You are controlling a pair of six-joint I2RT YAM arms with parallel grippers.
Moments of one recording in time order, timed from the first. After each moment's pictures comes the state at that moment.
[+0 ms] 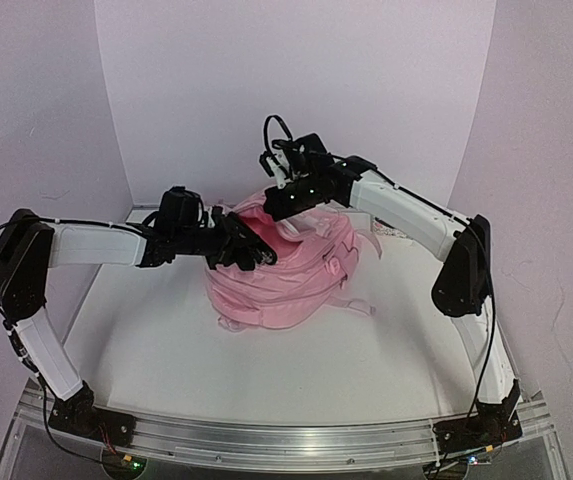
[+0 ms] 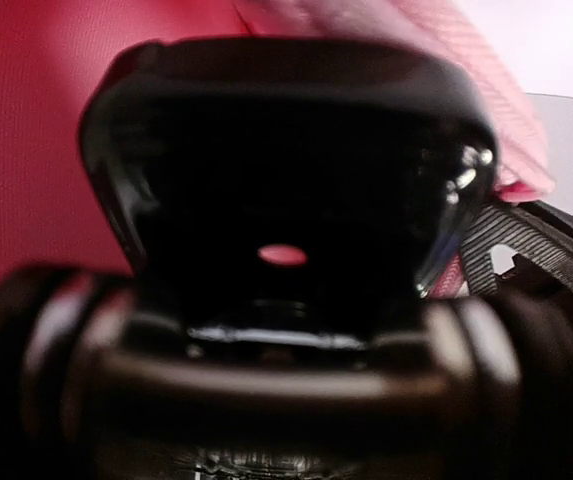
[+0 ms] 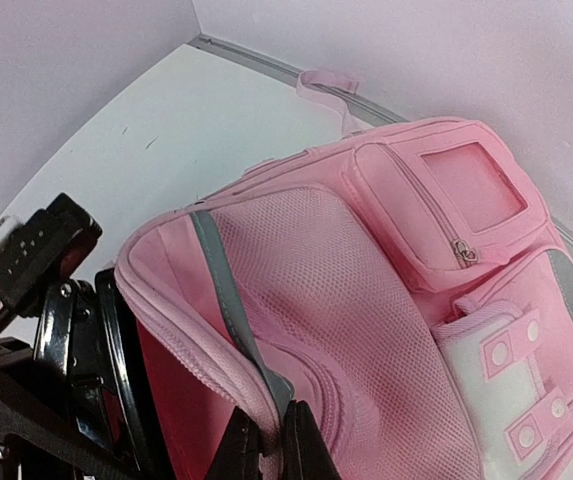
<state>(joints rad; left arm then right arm) -0.59 1.70 1.08 0.18 0.50 -1.20 0.77 2.32 2.38 -0.73 0.00 0.11</state>
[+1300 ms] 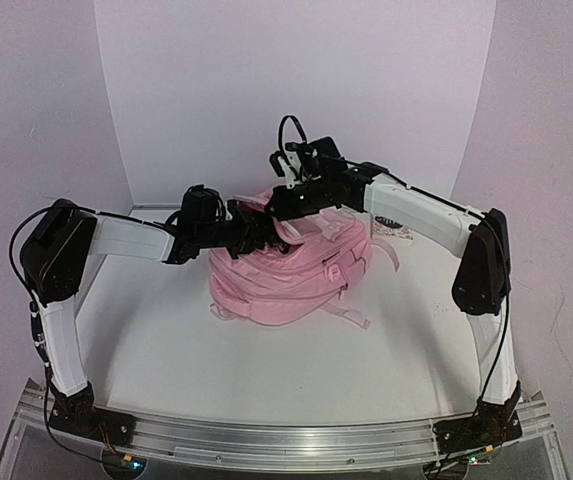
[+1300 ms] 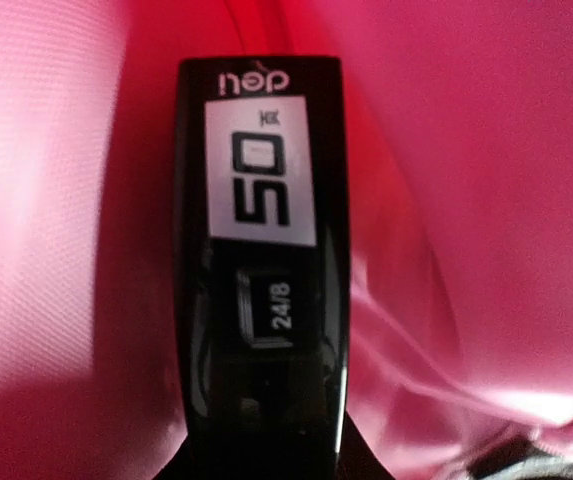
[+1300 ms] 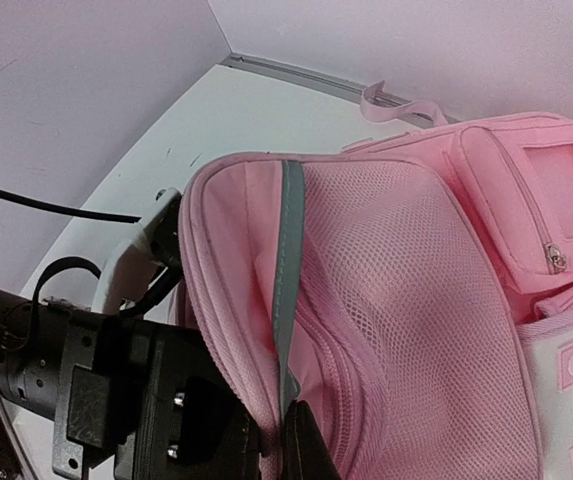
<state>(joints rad) -0.59 1.93 1.24 0.38 0.44 -1.30 0.76 2.19 2.13 -0.55 -0.14 0.24</state>
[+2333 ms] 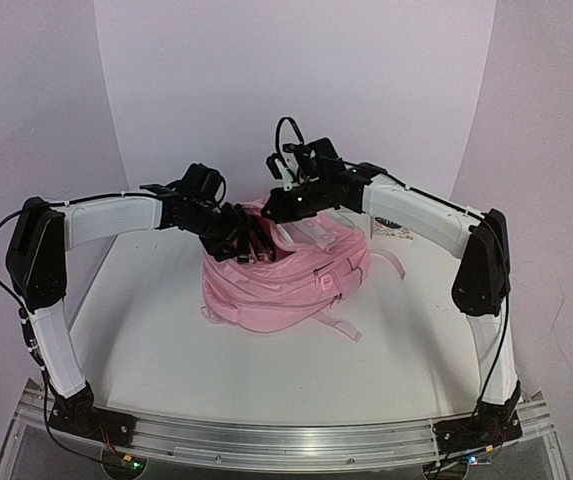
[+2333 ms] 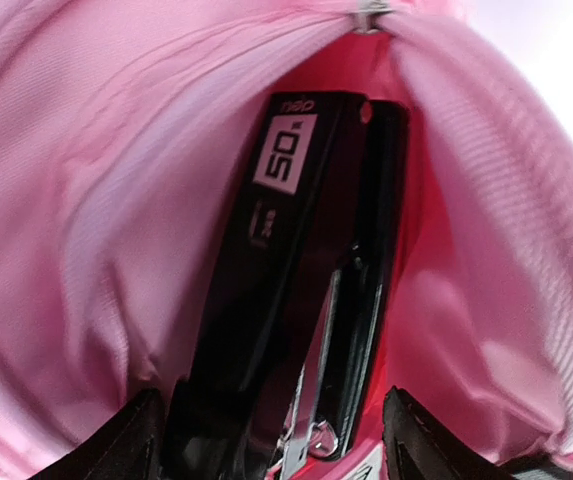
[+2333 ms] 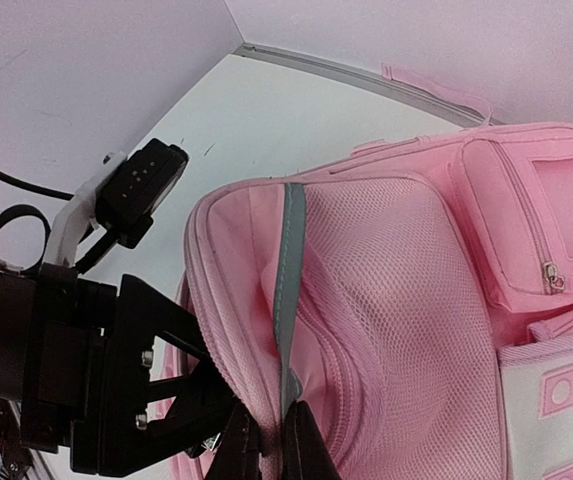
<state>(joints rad) -0.59 1.85 1.48 -0.41 0.25 -1.20 0.76 2.19 2.13 -0.57 -0.16 0.25</state>
